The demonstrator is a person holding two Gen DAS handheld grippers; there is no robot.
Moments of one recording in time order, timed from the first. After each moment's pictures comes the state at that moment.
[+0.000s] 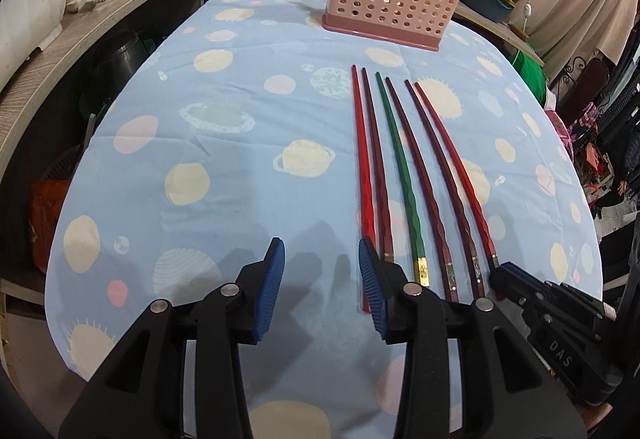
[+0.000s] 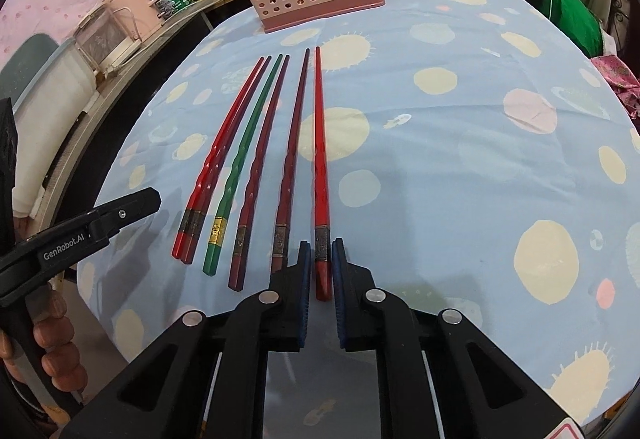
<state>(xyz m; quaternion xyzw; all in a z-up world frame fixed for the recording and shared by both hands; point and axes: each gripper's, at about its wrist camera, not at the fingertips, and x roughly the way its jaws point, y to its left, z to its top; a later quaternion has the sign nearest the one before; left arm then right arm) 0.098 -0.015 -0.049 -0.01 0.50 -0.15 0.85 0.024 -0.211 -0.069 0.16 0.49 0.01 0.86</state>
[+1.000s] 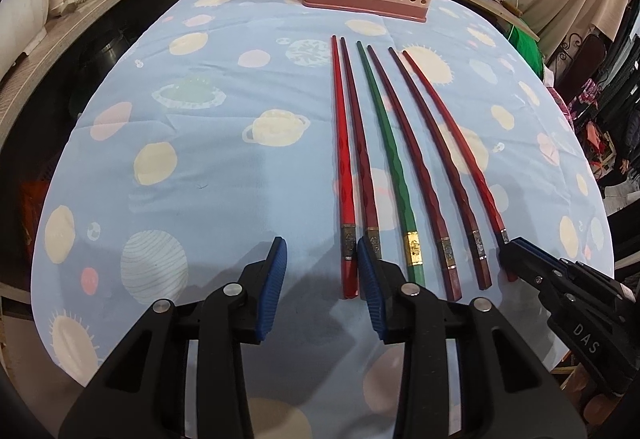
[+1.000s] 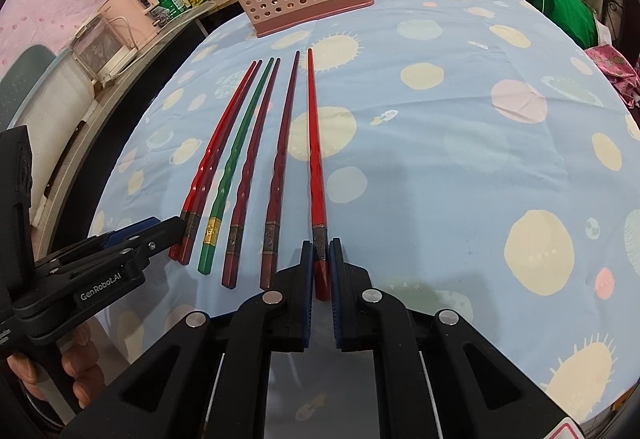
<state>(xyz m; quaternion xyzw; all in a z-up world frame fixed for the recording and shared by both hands) 0.092 -0.032 -0.067 0.01 0.51 -0.16 0.84 0.020 -0.216 -0.069 0.17 0.49 0.01 0.86</state>
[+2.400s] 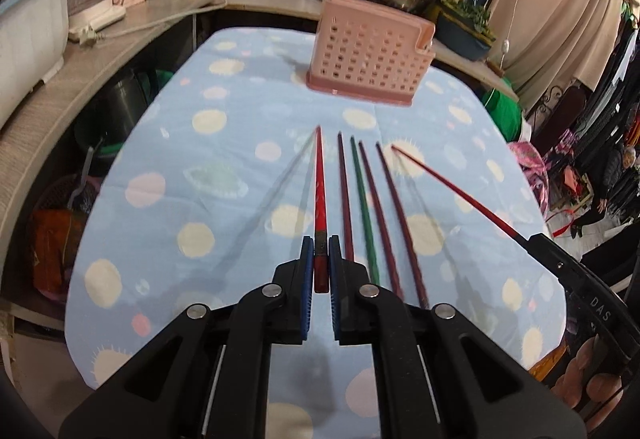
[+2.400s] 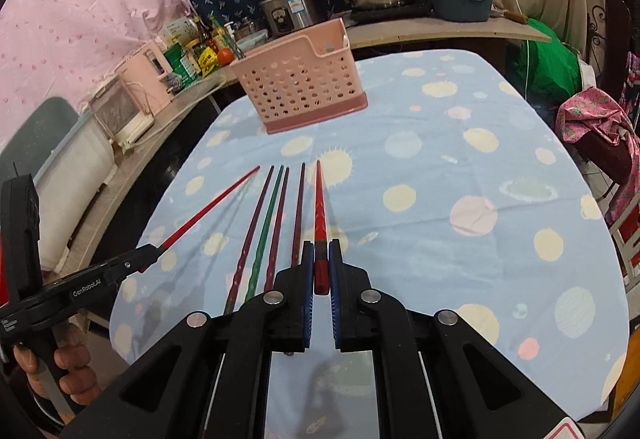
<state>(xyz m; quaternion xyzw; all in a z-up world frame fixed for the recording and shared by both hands) 0.106 -0.001 0.015 -0.05 0.45 -0.17 0.88 0.021 -0.253 0.023 0.18 0.37 -0.01 0.91</state>
